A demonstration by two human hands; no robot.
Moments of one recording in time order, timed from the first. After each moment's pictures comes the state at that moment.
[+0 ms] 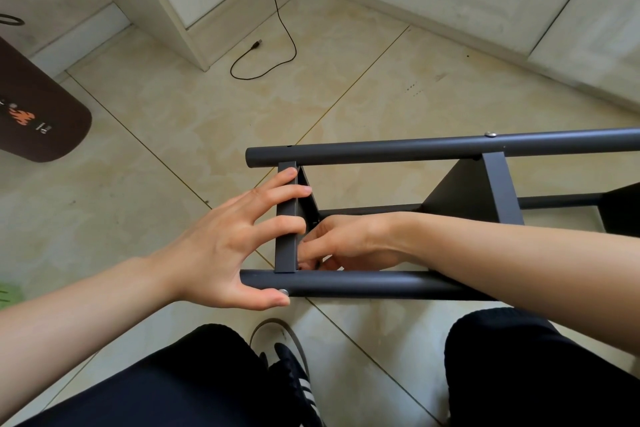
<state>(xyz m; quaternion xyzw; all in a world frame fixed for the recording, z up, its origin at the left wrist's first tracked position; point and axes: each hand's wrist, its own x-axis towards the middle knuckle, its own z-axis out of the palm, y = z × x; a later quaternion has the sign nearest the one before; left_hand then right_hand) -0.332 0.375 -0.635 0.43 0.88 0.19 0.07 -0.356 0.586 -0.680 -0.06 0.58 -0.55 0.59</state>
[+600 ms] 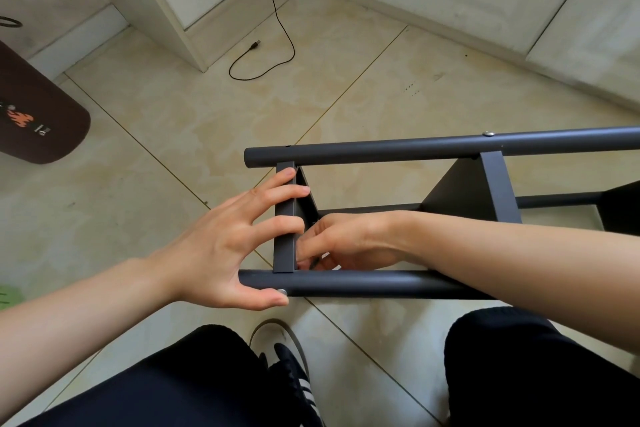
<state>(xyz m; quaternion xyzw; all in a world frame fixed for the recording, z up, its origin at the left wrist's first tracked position) -0.333 0.375 -0.635 0.43 0.88 0.19 0.08 -0.358 0.586 -0.680 -0.07 0.57 -0.56 0.60</state>
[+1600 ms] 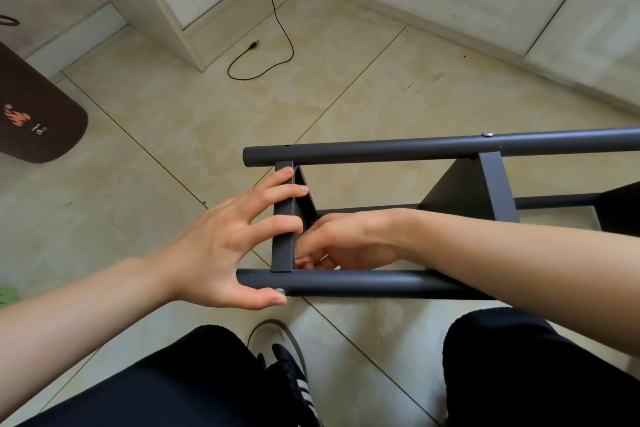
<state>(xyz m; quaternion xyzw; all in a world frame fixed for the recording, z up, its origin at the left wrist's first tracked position) -0.333 0.375 -0.634 0.43 0.88 0.20 0.08 -0.361 0.587 -0.679 -0.06 0.54 -0.56 0.63</state>
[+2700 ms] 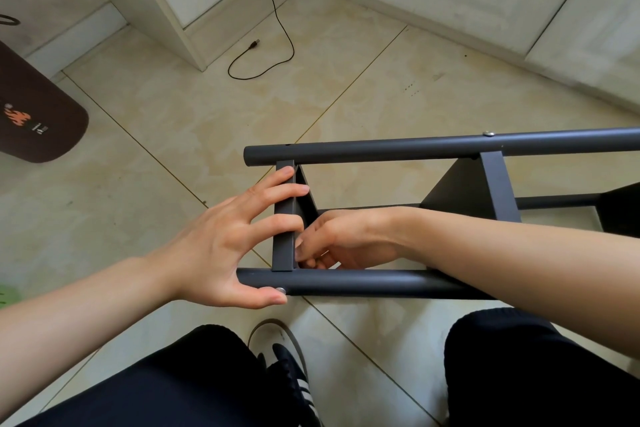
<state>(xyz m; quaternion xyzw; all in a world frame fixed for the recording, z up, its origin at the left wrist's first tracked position) -0.333 0.375 -0.635 0.43 0.88 0.19 0.07 -0.362 0.588 -0.674 -0.06 0.56 -0.55 0.61</state>
